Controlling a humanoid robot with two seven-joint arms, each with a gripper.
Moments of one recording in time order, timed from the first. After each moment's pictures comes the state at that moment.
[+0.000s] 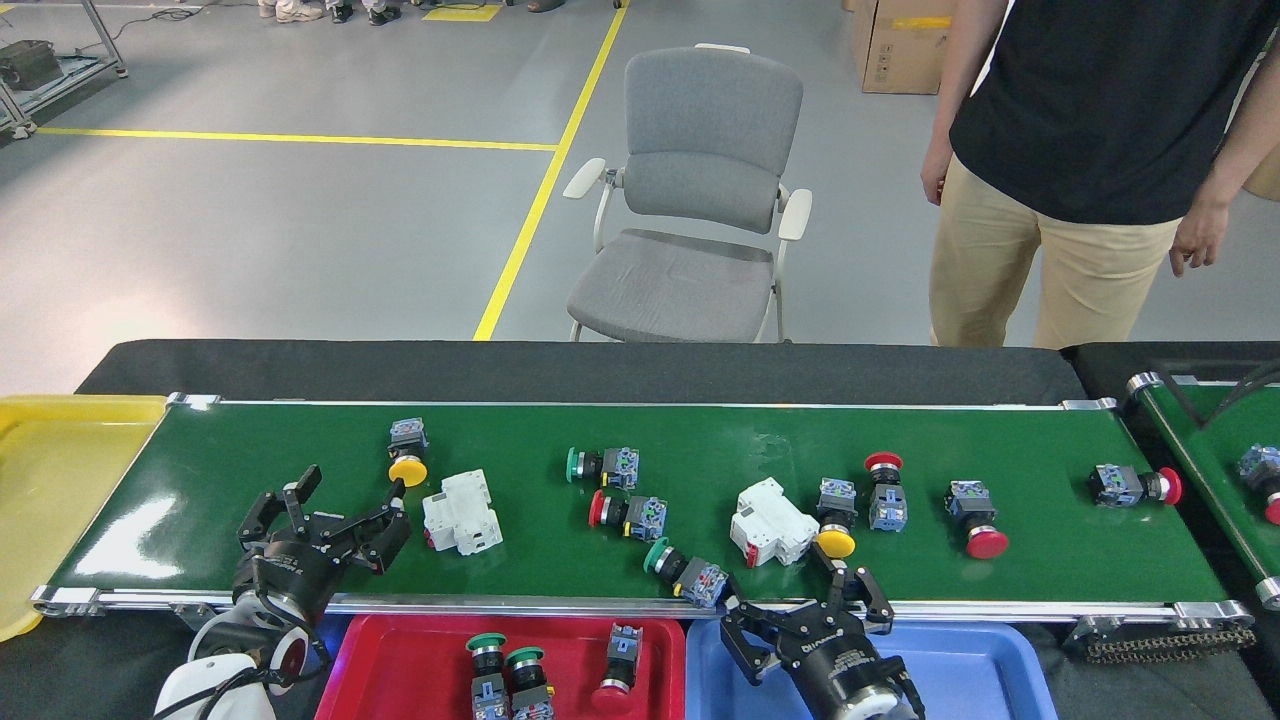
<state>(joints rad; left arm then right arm) -0.33 0.10 0.20 -1.07 -1.69 -0.40 0.02 -0.13 -0.07 0.48 -1.41 1.32 0.12 0.06</state>
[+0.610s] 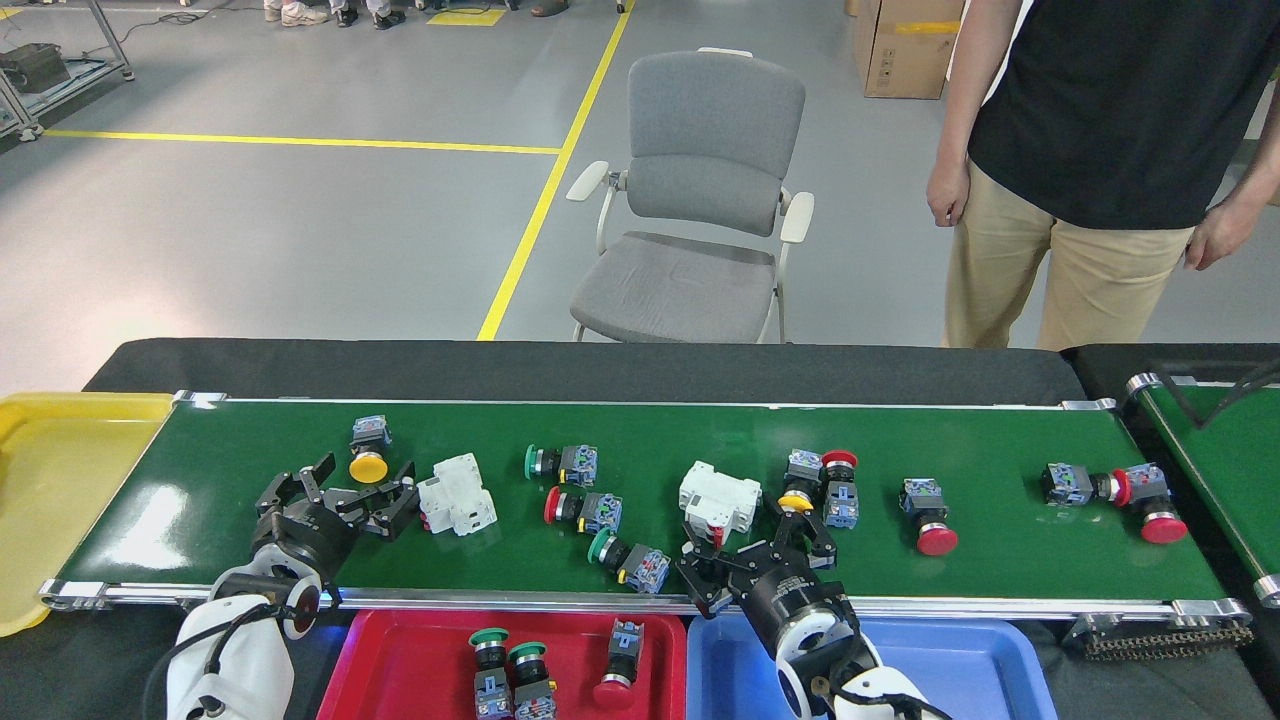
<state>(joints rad) -0.52 0.11 0.19 -0.83 -1.69 -0.30 -0.10 -0.38 0.05 0.51 -1.11 1.32 0.11 0.07</state>
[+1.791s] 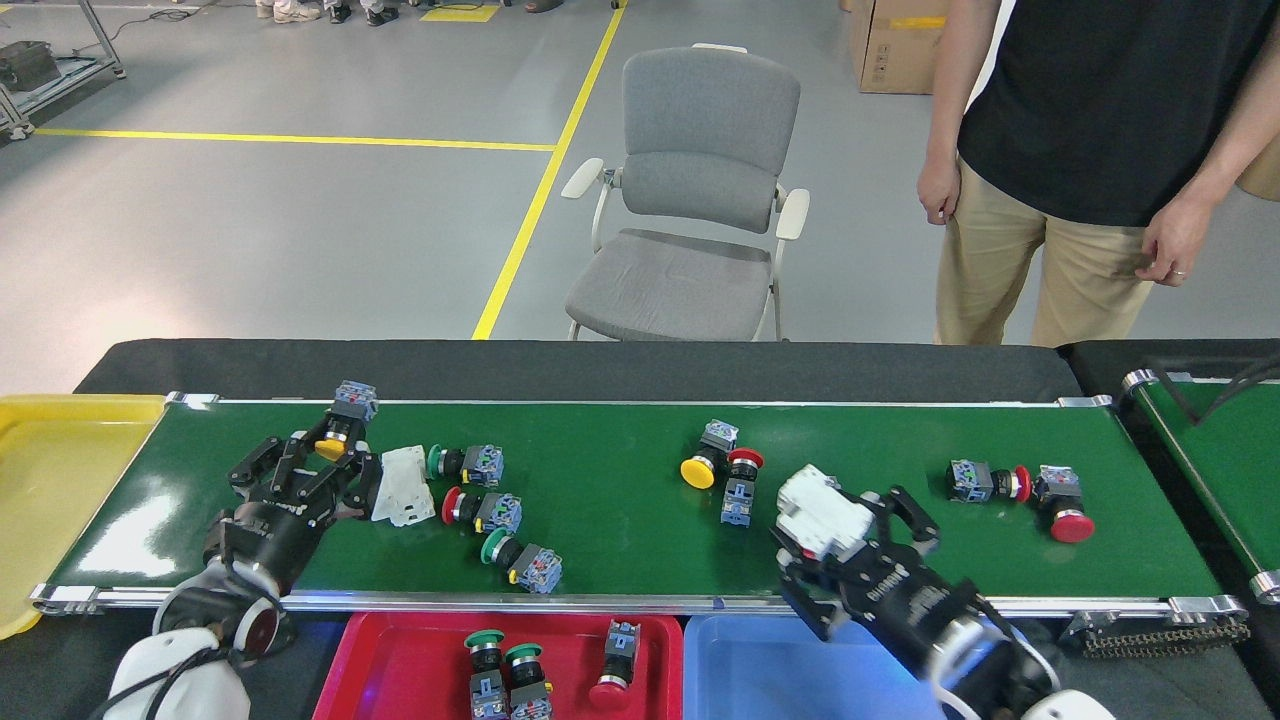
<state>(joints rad) -0.02 0.21 0.19 -1.52 -1.45 -0.70 -0.02 0.05 -0.40 0.17 -1.65 1.20 -0.45 -0.02</state>
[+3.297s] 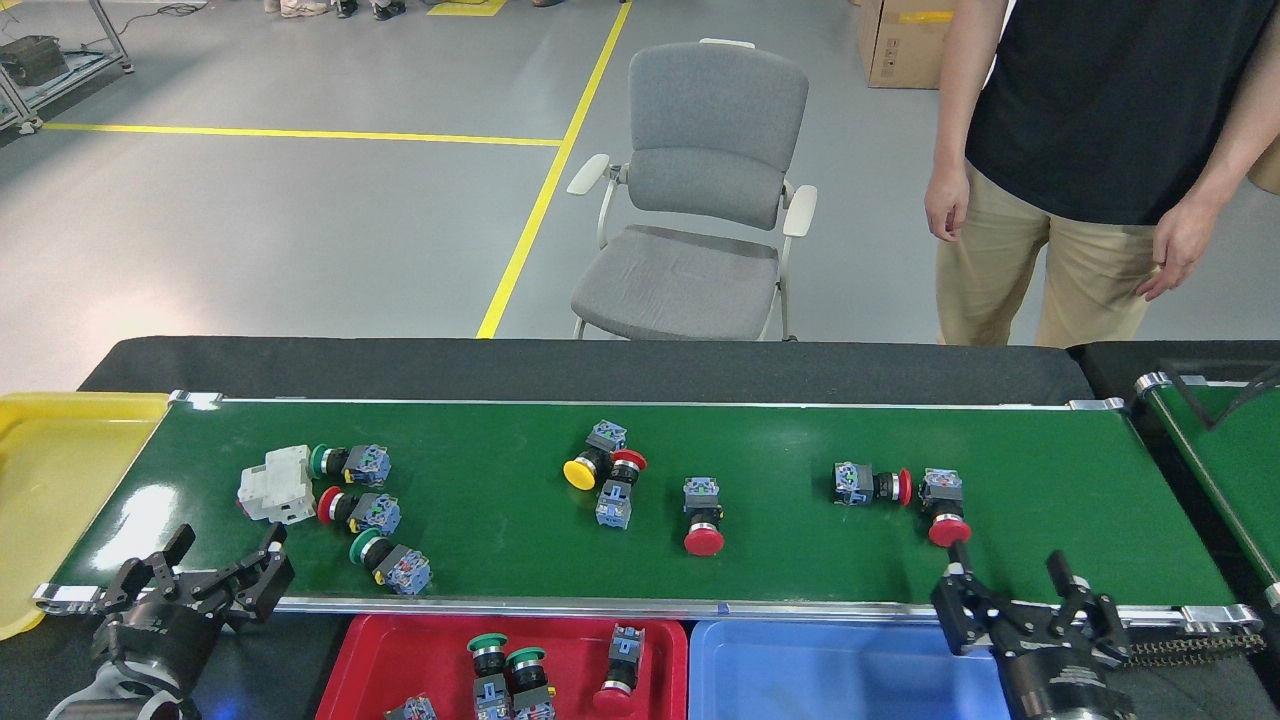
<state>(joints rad) -0.19 0.22 0.38 -1.16 -1.51 -0.40 -0.12 0.05 -0.03 -0.06 -1.62 1.33 -0.01 0.14</state>
